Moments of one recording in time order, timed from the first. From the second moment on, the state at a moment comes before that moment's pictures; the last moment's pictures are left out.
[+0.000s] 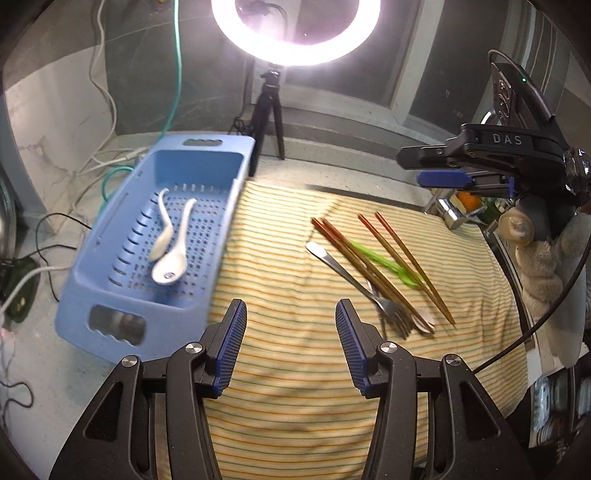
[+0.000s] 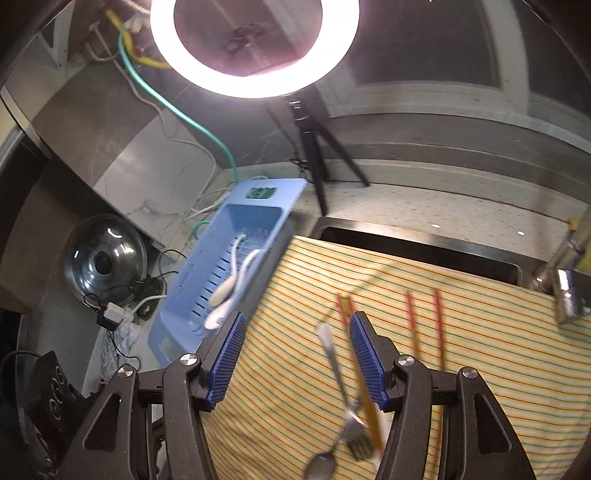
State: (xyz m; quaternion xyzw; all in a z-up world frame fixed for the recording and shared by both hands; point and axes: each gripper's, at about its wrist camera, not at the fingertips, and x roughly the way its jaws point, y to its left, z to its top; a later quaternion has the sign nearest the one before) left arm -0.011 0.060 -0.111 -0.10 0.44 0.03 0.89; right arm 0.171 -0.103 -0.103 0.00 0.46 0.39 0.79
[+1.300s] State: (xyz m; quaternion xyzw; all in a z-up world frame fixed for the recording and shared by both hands) left arm 0.162 -0.020 -0.185 -0.17 0.54 -0.07 0.82; right arm 0.233 -0.172 -0.218 0.02 0.58 0.34 0.74
